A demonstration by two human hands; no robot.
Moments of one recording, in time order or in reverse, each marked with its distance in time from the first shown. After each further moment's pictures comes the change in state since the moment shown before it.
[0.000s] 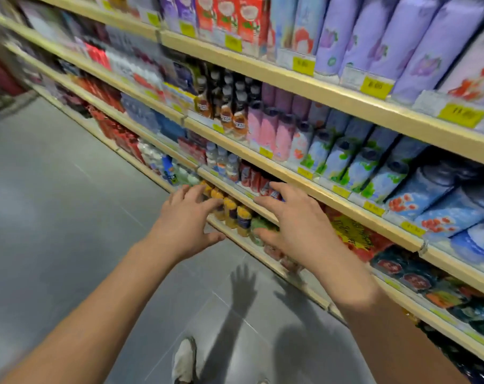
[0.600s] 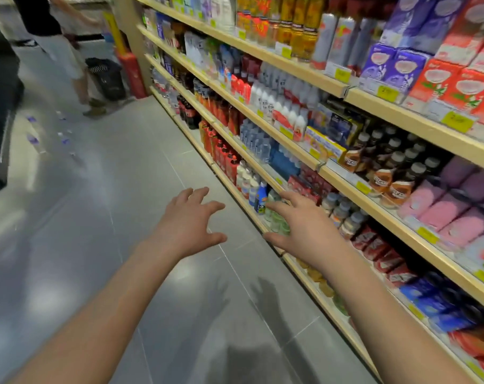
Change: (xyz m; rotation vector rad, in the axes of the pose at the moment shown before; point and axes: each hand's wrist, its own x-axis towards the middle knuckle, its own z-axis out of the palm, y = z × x) left_hand -0.057 -0.366 -0.040 -0.135 0.075 -0.340; right_hand 0.228 -0.298 0.047 -0.031 -0.053 -0.303
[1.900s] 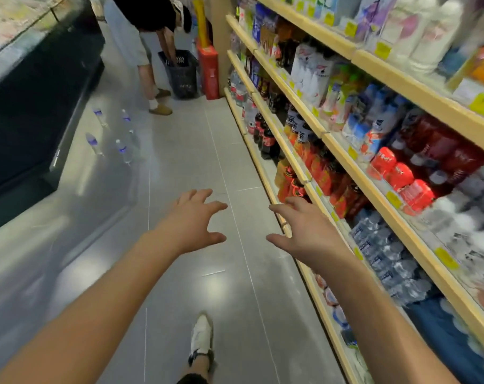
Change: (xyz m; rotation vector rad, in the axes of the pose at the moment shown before) left_hand 0.536 -0.505 -0.083 -0.039 -0.058 -0.261; right_hand 0.780 -0.138 0.083 0.099 -0.134 -0.208
